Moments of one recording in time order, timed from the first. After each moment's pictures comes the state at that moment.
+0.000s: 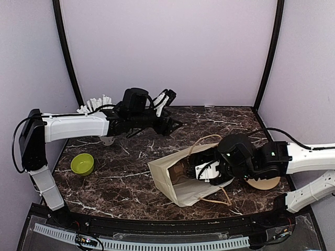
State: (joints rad) left arm -0.80 1.76 1.34 0.04 0.20 0.07; right arm 1.23 1.14 0.85 -0.48 0.41 -0.89
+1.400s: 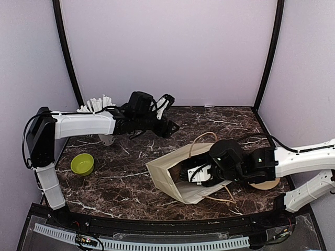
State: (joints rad) left arm -0.77 1.83 1.37 -0.03 0.14 -0.01; right arm 1.21 1.24 0.78 -0.28 0.40 -0.93
